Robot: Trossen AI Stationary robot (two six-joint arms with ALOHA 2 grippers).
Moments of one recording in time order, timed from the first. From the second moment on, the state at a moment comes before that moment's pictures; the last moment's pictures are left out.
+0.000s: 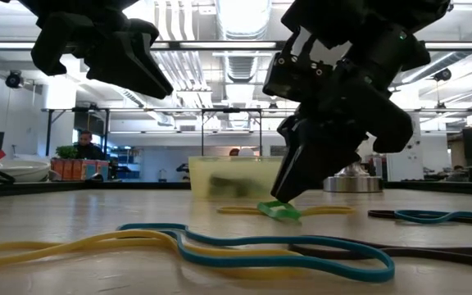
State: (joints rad) left arm -0.41 1.32 0.78 -0.19 -0.55 0.12; right arm 0.28 1.87 0.97 -0.03 0.15 0.17
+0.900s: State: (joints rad) left arm -0.41 1.32 0.78 -0.19 -0.55 0.12; right arm 0.28 1.87 0.93 0.04 0.15 0.24
